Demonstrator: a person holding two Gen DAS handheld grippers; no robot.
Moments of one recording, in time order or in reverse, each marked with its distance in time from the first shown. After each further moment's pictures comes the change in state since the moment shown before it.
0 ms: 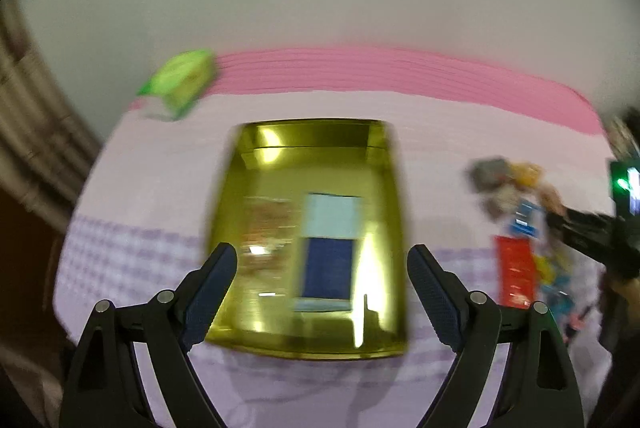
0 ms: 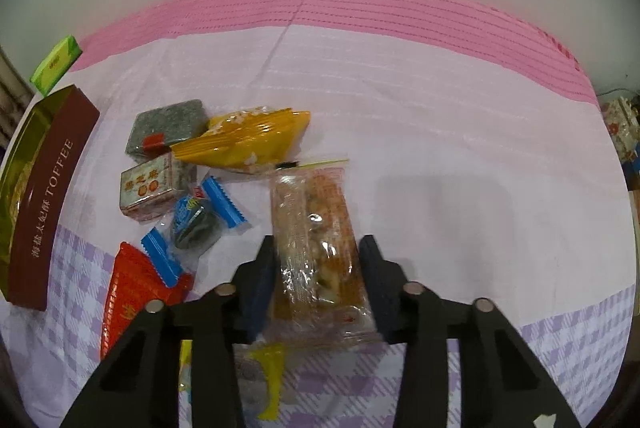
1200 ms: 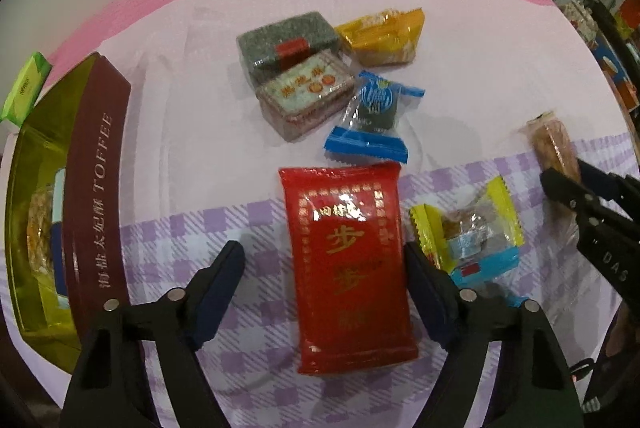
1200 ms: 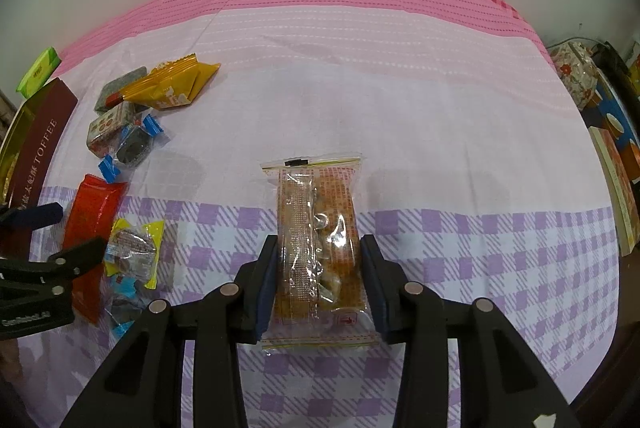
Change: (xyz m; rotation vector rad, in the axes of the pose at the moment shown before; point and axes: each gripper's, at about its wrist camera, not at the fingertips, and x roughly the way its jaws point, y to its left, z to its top) left arm 0.117 -0.200 -0.036 0.194 0.260 -0.123; right arm -0.031 -0.049 -0.068 0.088 0.004 -0.069
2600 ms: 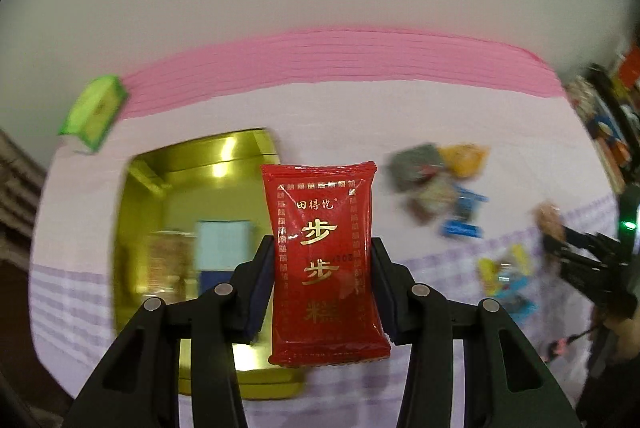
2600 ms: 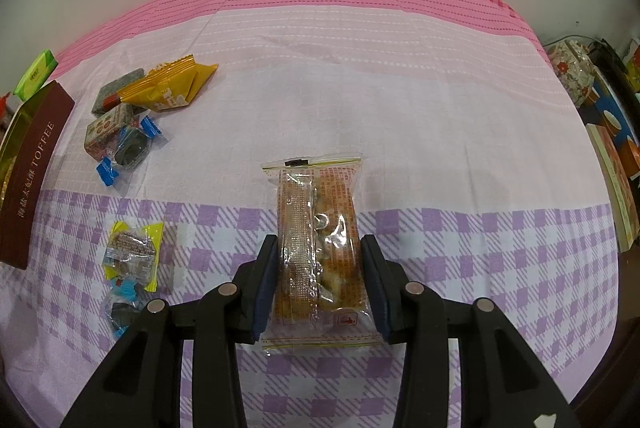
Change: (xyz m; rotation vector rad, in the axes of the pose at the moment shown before) left arm -0.112 0.135 0.011 -0.080 -0.191 0.040; right arm 0.001 0.001 0.000 0.005 0.001 -0.005
